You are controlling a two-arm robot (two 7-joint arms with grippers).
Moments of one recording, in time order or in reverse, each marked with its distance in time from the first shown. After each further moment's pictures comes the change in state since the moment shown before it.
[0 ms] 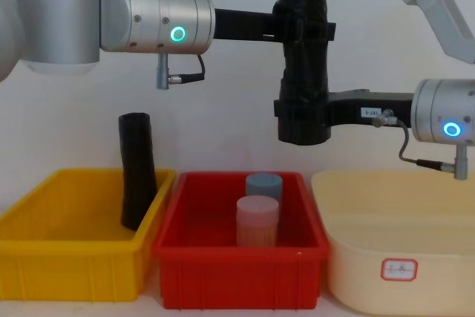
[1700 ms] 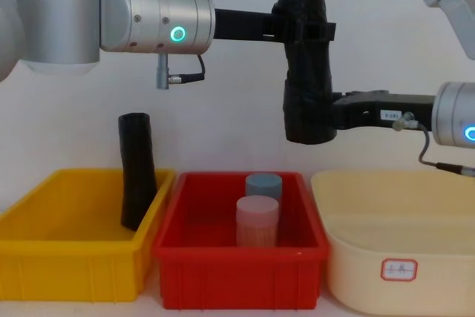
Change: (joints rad) left arm 0.000 0.000 0.000 0.000 0.000 0.000 0.000; right arm -0.038 0.032 0.028 -0.040 -0.004 -0.008 -0.011
